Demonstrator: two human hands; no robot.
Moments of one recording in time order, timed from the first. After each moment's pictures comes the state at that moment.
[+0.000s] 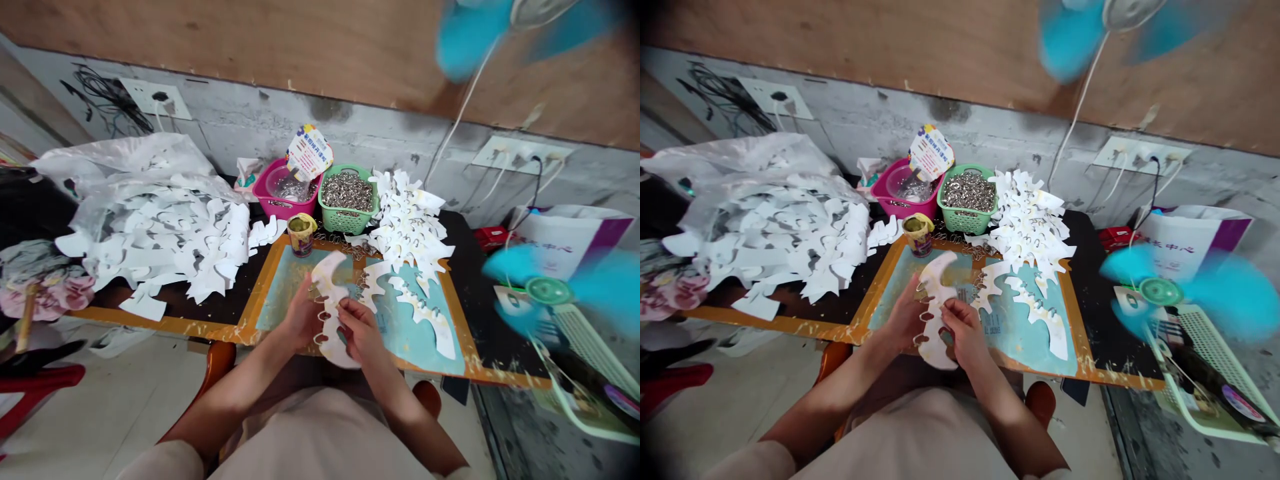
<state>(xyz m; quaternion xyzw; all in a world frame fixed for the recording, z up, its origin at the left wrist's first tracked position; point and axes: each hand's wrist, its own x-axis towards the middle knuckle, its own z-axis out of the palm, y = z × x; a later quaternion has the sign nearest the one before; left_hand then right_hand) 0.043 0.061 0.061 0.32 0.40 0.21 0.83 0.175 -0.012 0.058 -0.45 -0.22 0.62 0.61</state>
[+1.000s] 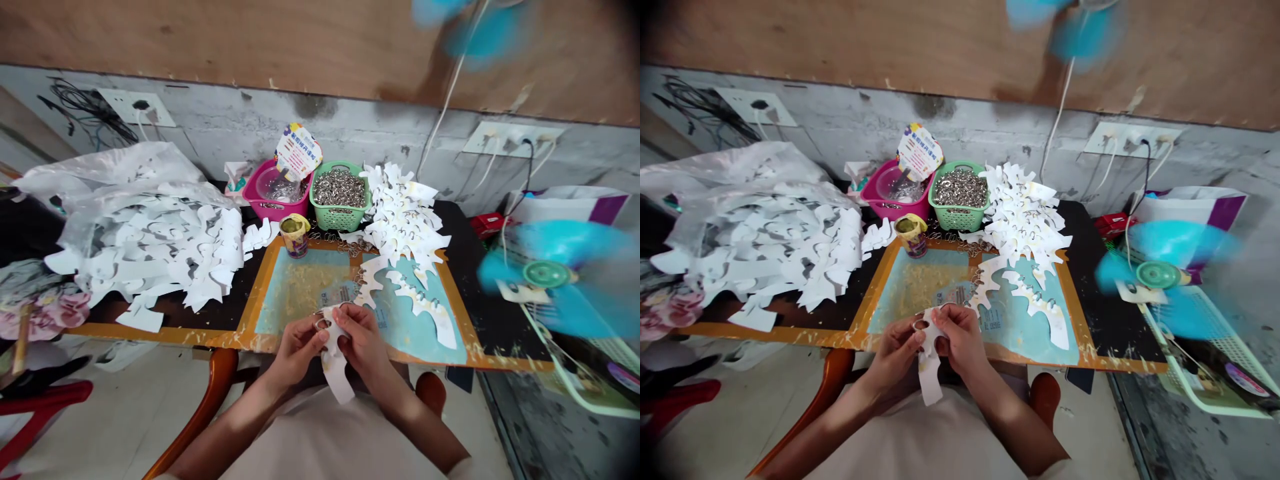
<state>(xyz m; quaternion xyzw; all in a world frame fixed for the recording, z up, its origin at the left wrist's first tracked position) 0.029 -0.002 0.049 0.53 0.28 0.39 0.70 0.164 -0.023 0.077 -0.44 -0.23 0.63 0.59</state>
